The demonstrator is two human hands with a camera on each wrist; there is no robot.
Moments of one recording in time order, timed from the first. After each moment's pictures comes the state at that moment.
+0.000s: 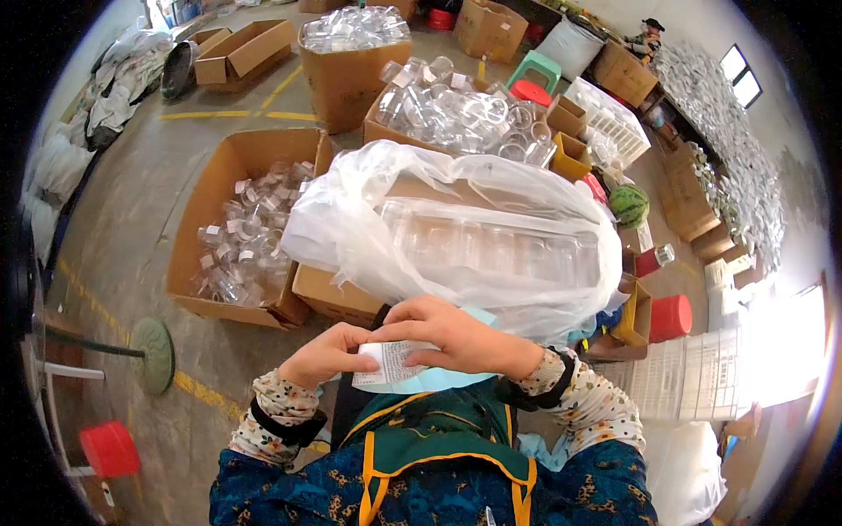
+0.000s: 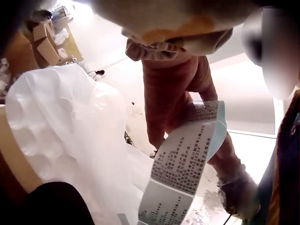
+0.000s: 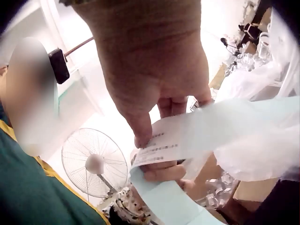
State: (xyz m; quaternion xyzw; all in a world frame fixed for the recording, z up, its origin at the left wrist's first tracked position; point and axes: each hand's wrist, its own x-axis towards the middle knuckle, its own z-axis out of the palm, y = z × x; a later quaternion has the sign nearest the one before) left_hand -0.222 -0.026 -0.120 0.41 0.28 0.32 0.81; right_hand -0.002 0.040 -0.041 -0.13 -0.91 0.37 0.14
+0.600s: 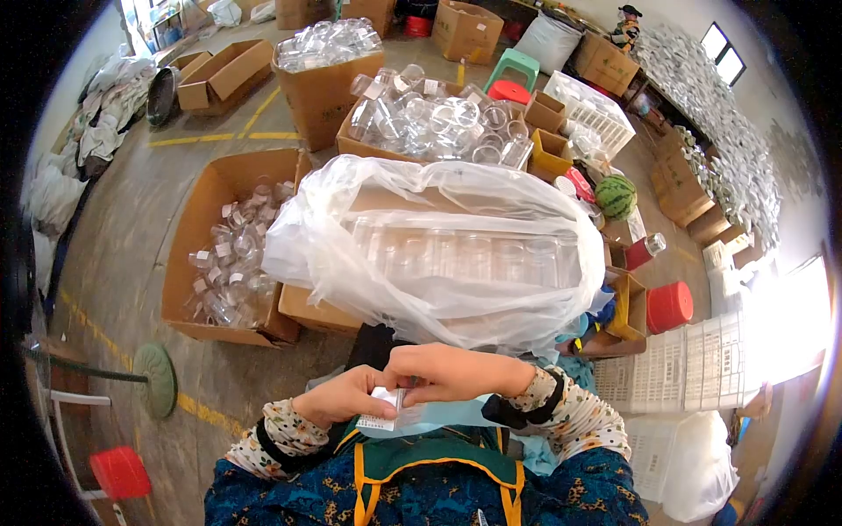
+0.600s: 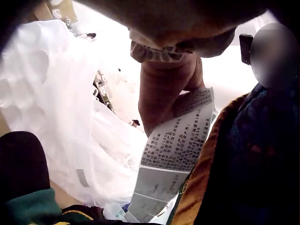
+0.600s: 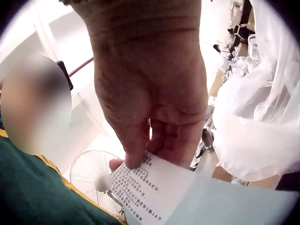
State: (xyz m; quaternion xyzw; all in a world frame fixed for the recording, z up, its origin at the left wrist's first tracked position) left_hand -0.157 -0.029 -0.113 0.38 0.23 0.21 0.87; right_hand 0.047 0.033 -0.045 -0.14 -0.82 0.55 0.05
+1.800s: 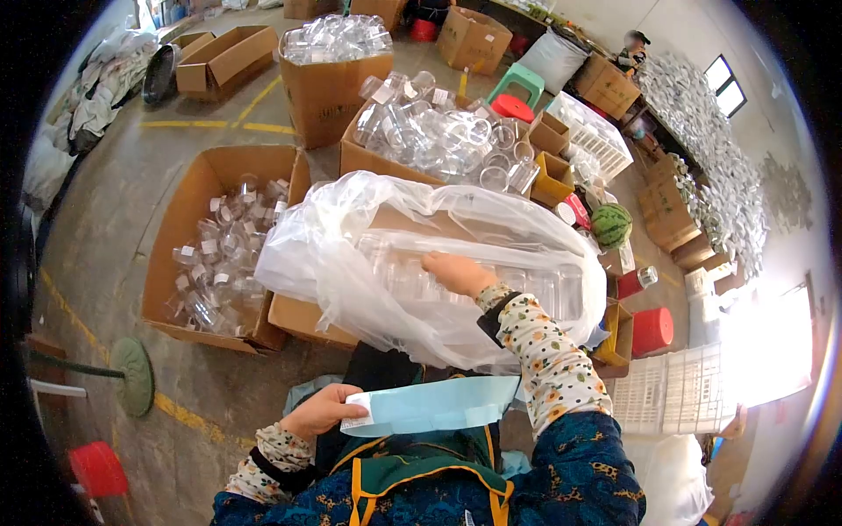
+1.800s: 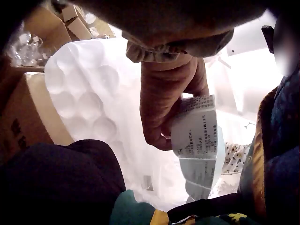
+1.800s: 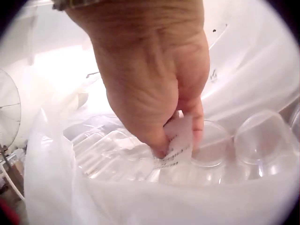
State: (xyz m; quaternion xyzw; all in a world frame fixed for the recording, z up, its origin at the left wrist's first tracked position) left_hand -0.208 -0.031 -0.206 0.29 0.32 0.29 0.85; right_hand 0.051 0.242 -0.190 -0.34 -0.93 0.16 -0.06
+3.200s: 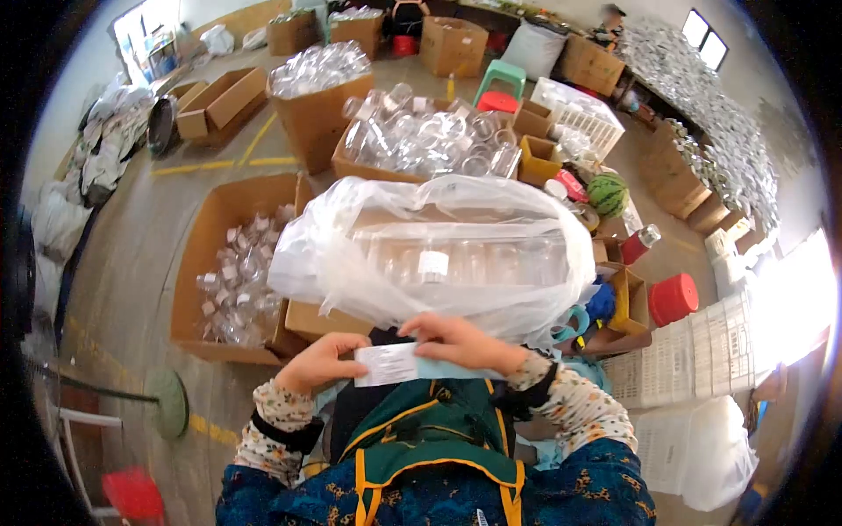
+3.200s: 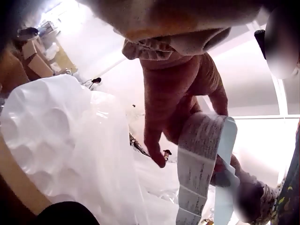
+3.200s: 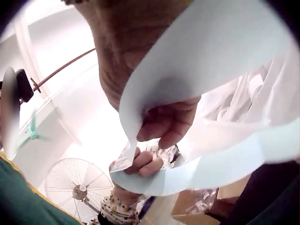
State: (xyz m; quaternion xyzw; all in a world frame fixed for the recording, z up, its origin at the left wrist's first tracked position) left_hand -0.186 0.000 -0.119 0.54 0.30 0.29 0.73; right_hand 0.083 0.044 -0.095 -0.30 -0.74 0.59 0.14
